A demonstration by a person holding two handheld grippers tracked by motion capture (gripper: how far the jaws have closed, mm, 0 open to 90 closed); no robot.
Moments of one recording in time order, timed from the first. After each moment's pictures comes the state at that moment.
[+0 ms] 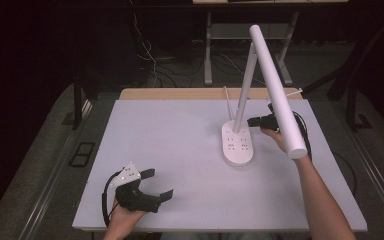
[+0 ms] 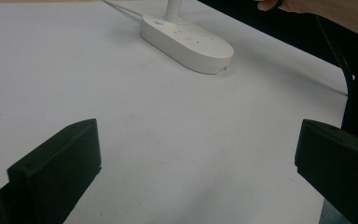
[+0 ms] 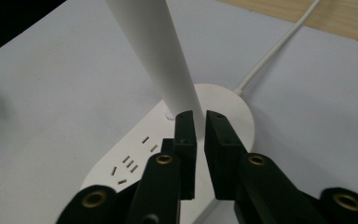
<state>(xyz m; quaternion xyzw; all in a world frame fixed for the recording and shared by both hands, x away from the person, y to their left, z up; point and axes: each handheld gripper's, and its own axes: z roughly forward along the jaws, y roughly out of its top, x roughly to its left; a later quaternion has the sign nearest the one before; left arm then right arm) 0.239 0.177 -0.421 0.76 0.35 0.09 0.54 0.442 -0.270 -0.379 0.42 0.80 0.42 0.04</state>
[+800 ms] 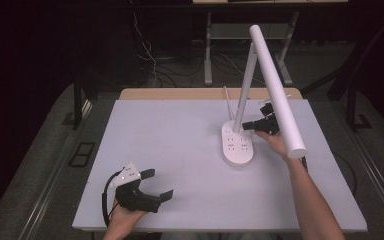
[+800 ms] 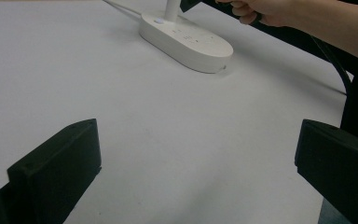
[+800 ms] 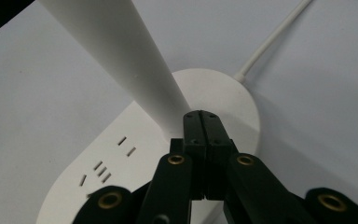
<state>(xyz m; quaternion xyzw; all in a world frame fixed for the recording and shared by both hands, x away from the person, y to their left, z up) 0.239 0.177 -0.422 0.76 0.35 0.09 0.54 0.463 -0.260 -0.416 0.43 0.81 0.41 0.01</state>
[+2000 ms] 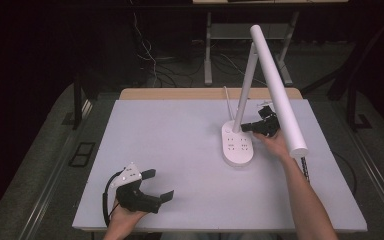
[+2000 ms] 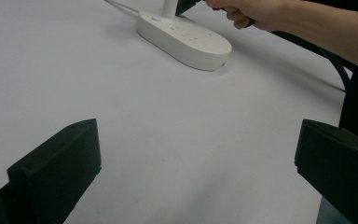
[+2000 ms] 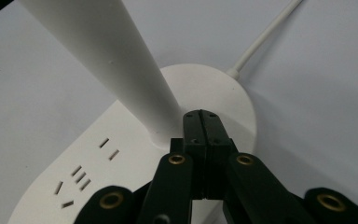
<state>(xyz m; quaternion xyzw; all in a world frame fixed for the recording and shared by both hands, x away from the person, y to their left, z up) 0.239 0.175 -0.422 0.77 0.34 0.09 0.54 0.463 -0.256 -0.429 0.43 0.80 0.41 0.03</state>
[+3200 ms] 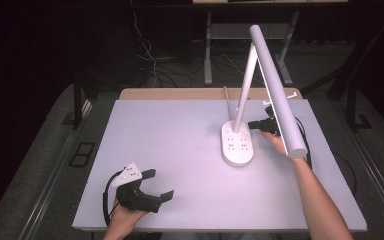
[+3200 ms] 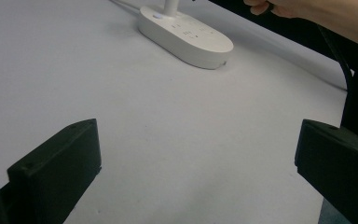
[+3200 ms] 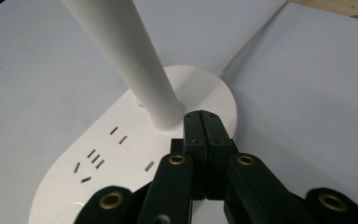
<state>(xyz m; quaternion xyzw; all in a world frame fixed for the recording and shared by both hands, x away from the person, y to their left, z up) 0.241 0.176 -0.423 0.77 0.34 0.08 0.53 0.448 -0.269 -0.400 0.44 0.81 0.39 0.05</state>
